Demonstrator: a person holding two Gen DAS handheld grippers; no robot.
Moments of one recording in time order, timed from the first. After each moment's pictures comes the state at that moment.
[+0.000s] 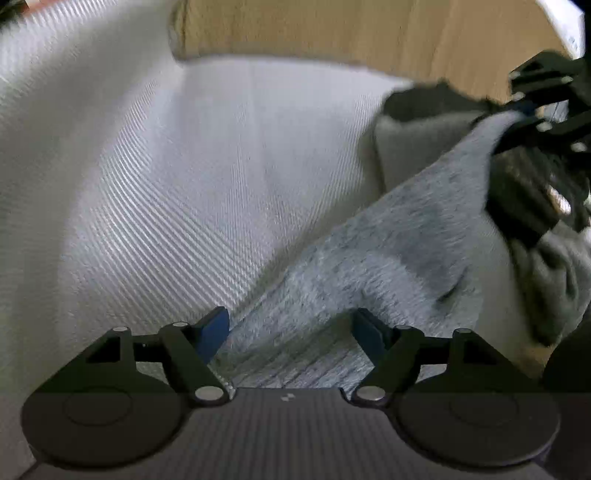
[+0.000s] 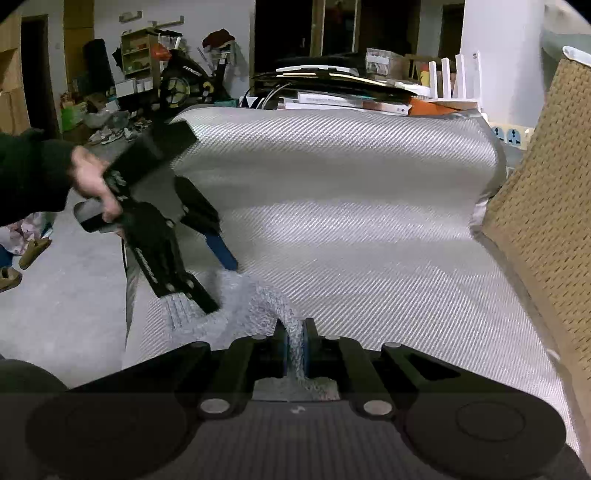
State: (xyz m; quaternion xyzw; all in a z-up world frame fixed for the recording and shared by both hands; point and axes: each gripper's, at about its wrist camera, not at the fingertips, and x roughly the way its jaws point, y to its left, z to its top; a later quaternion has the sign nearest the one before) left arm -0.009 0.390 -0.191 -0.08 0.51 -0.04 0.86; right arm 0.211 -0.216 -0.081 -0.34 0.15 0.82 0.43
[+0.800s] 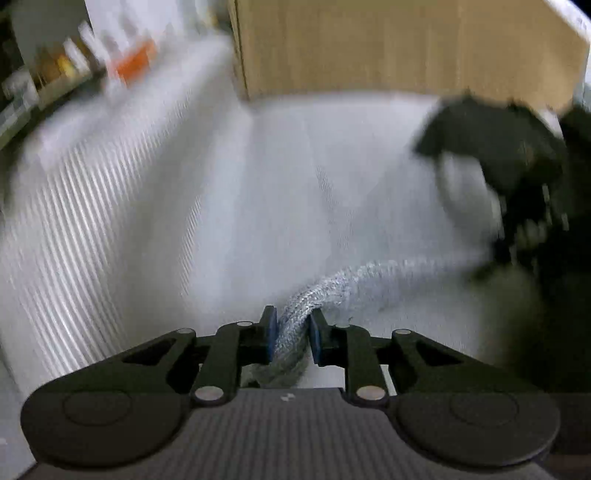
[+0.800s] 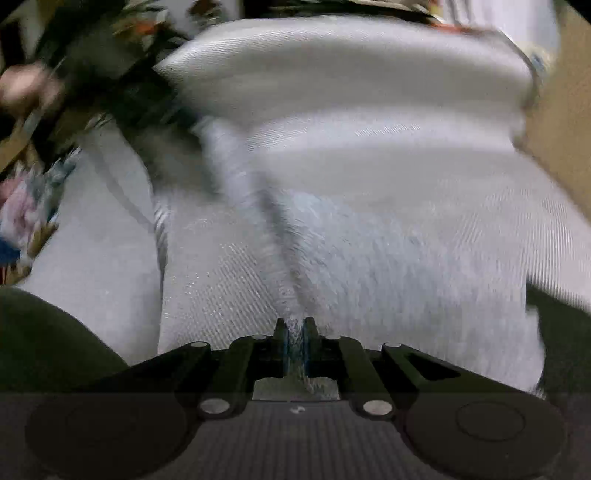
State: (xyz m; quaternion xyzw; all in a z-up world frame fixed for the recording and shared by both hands) left arm -0.112 0.351 -0.145 -0.01 0.48 0.08 0.87; right arm 0.167 -0.258 -0.169 -0.35 0.26 0.79 0.42
